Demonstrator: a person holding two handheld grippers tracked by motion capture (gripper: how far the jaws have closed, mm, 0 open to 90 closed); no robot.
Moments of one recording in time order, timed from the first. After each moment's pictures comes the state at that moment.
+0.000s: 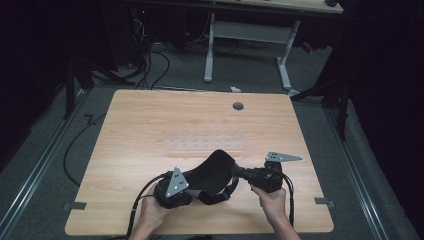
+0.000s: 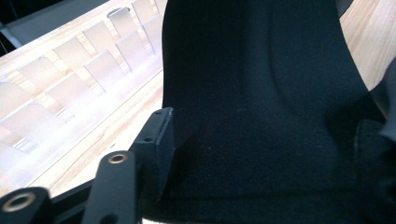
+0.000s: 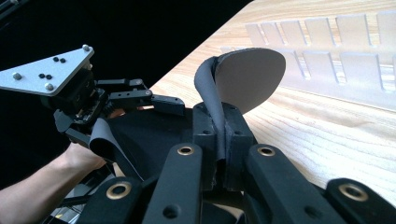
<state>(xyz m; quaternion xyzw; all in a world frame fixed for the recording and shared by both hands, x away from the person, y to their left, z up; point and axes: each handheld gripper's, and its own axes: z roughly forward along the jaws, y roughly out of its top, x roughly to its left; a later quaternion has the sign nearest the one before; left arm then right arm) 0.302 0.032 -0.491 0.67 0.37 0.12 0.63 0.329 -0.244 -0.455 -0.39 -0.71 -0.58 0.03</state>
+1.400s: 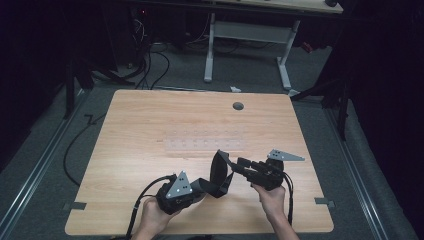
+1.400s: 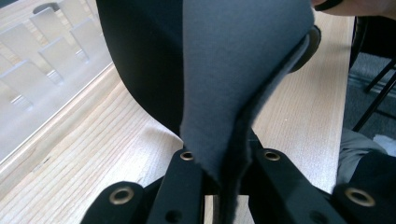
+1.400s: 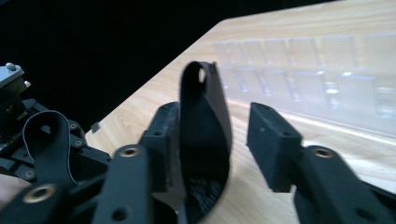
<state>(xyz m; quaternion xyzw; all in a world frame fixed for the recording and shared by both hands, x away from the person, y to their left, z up) 0.282 0.029 -0.472 0.70 0.35 0.03 0.63 0.334 -0.253 -0.461 -0.42 -0.69 -0.58 -0.04</state>
